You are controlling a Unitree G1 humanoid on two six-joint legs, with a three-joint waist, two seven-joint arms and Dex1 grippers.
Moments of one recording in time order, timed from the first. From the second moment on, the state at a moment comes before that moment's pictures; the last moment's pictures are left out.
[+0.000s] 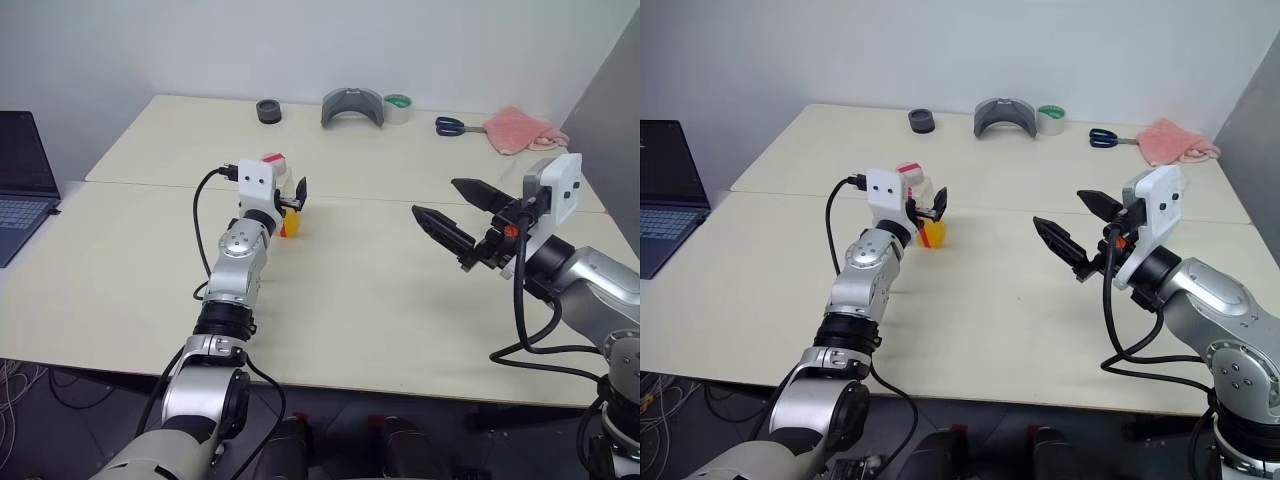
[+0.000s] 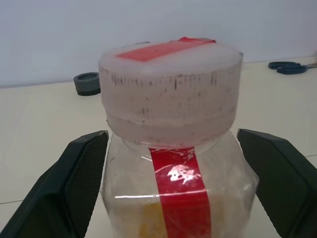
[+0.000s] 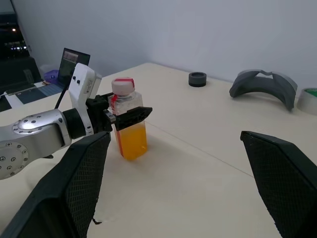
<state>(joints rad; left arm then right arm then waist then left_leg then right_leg) -0.77 0.20 0.08 0.53 -0.08 0.07 -0.17 -0.36 -0.61 -0.25 -0.70 0.93 0.88 0.23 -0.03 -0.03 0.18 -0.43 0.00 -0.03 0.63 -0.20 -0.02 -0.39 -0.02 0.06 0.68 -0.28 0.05</state>
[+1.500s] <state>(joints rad) -0.79 0.21 0.02 0.50 -0.09 0.11 -0.37 -0.45 -0.67 -0.15 -0.56 0.77 0.82 0.35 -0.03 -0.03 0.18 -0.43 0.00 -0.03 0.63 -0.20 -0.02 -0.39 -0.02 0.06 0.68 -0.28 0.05</state>
